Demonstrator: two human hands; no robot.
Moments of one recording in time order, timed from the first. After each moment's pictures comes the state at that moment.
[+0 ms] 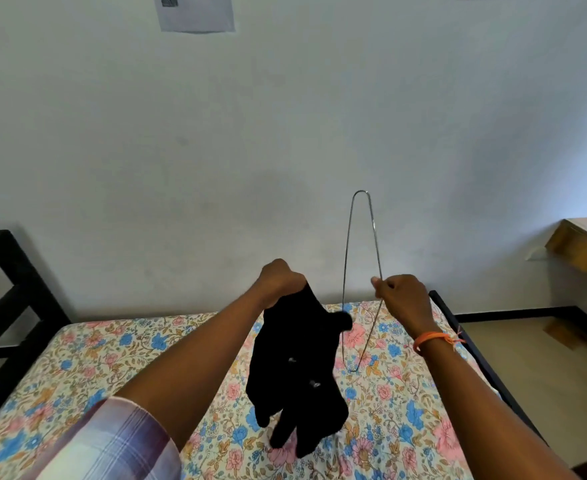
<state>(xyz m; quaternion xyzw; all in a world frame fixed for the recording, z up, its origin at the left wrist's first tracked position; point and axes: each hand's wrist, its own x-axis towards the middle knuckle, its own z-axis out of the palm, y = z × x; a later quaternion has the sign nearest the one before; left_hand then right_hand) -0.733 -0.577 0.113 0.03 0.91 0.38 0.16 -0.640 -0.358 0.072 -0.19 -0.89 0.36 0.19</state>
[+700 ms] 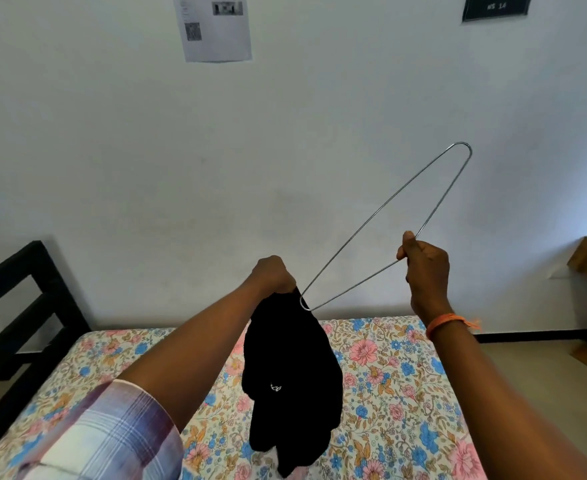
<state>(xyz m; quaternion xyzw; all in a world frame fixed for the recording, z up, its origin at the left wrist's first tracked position) -0.742 -0.599 0.146 0.07 0.97 0.21 0.10 -0.654 -0.363 0.136 -0.16 -0.72 0.55 0.38</state>
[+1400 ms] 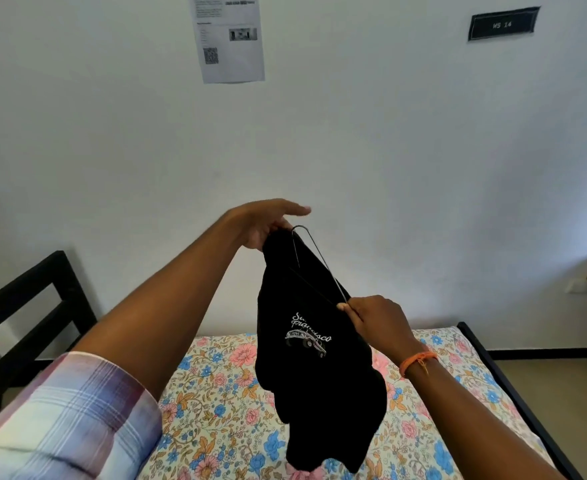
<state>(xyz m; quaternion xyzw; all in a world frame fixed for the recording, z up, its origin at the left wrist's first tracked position) -0.758 -0.636 0.271 0.06 0.81 0.50 0.28 -0.647 -0.415 0.091 0.05 -0.98 0.10 0.18</state>
